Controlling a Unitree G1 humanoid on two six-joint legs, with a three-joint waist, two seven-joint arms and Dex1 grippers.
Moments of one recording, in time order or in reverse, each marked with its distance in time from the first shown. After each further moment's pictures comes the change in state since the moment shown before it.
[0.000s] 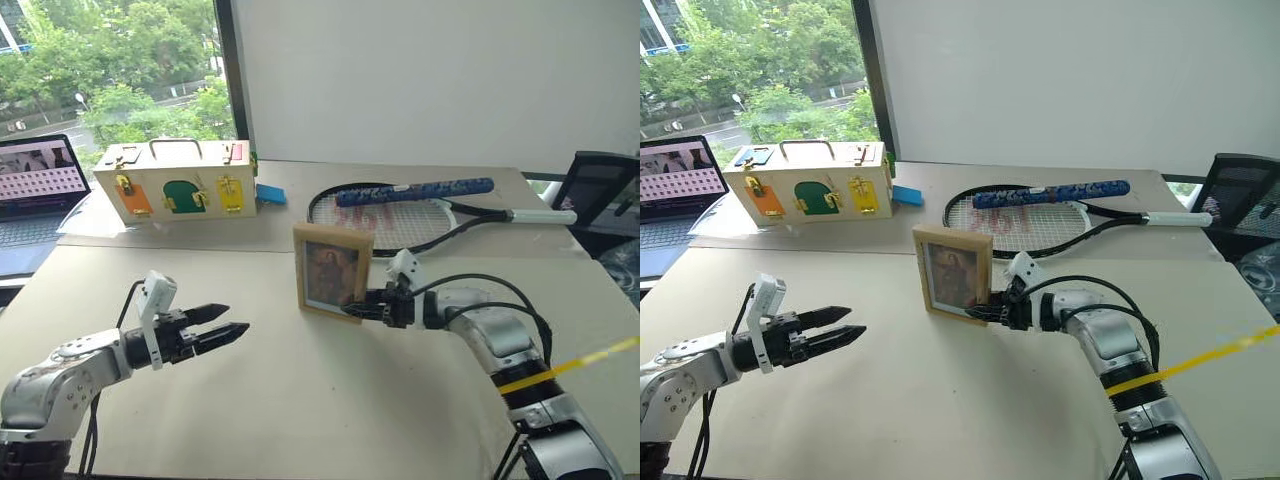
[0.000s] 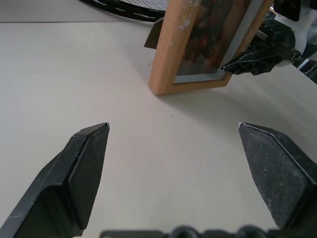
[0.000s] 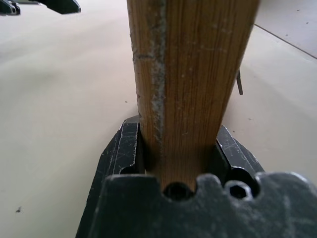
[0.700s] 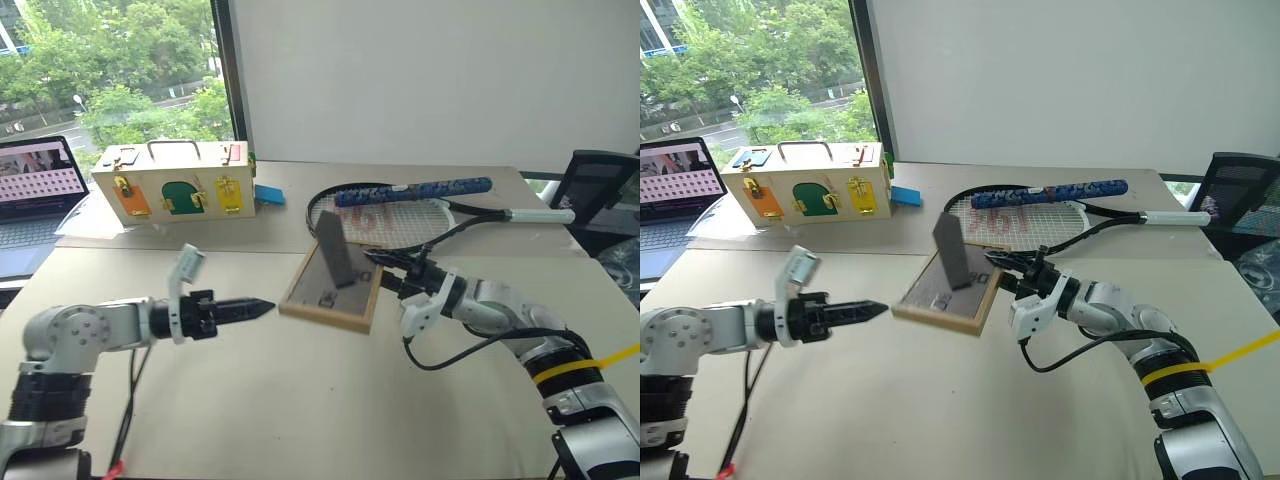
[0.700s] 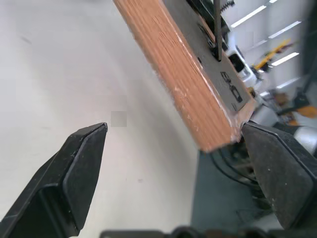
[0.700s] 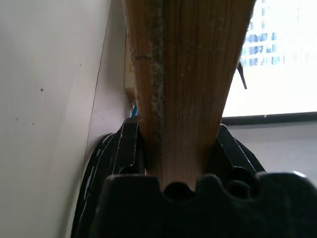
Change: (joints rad) left arm -0.283 0.020 -0.032 0.204 -0.189 0.286 0.090; right arm -0.049 -0.144 0.006 0.210 -0.884 -1.295 -0.743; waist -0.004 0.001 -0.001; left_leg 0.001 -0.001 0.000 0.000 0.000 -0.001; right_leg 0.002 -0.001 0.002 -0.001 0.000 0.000
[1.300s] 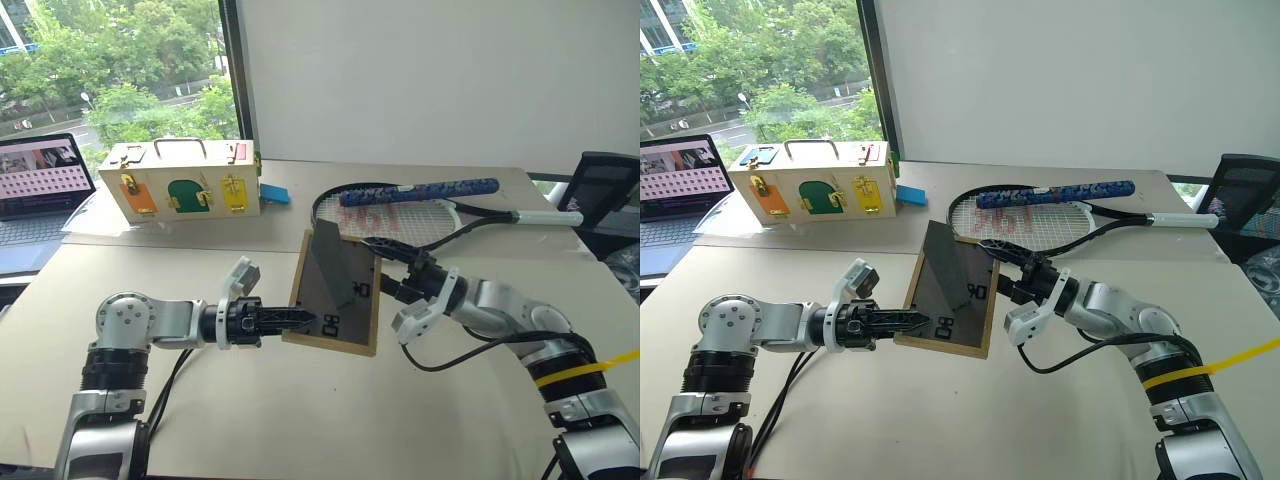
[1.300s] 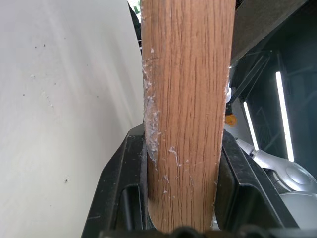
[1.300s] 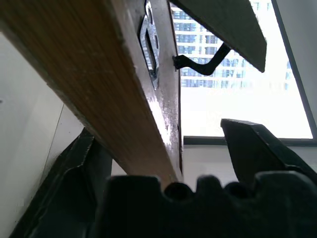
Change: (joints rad) left arm -0.210 -0.243 -0.094 0.138 -0.378 0.465 0.280; right arm 0.048 -0.032 -0.033 -0.150 -0.331 -0.093 -0.208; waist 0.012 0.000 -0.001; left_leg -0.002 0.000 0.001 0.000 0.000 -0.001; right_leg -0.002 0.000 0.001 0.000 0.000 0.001
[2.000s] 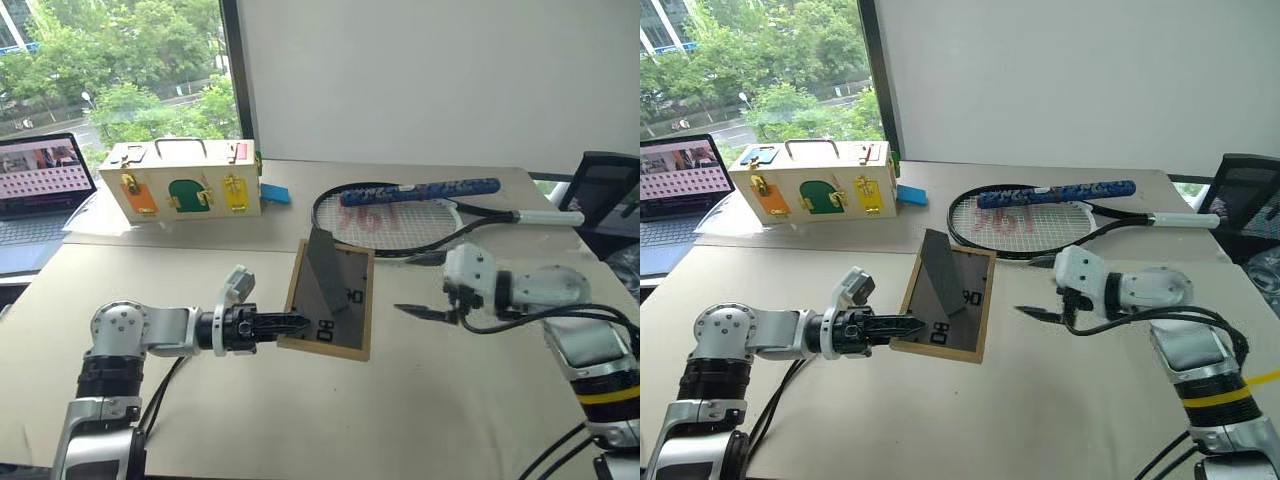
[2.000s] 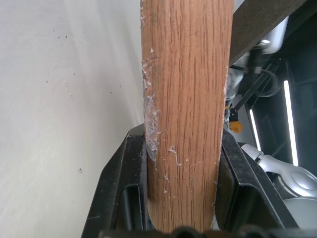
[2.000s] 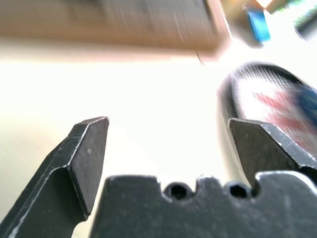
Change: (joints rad) left arm 0.015 0.012 0.034 0.125 -0.109 0.058 0.083; right arm 0.124 -0.198 -0.095 -0.168 0.762 0.696 0.877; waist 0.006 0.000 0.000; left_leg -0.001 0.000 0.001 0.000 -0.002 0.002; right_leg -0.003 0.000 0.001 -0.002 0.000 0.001
